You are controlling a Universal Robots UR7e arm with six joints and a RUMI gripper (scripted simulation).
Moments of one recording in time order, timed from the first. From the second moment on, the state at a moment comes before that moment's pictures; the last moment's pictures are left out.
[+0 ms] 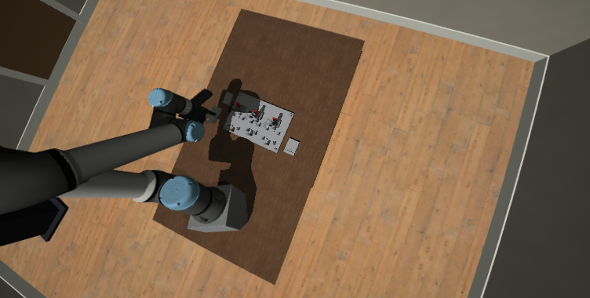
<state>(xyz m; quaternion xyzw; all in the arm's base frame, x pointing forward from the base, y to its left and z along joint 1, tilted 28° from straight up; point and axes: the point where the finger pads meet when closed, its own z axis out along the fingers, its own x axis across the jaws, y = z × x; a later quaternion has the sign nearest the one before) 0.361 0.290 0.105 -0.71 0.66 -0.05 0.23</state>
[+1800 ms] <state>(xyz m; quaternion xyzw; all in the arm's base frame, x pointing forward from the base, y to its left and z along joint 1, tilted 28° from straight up) 0.378 0.302 0.068 -0.71 0.66 -0.05 0.23</state>
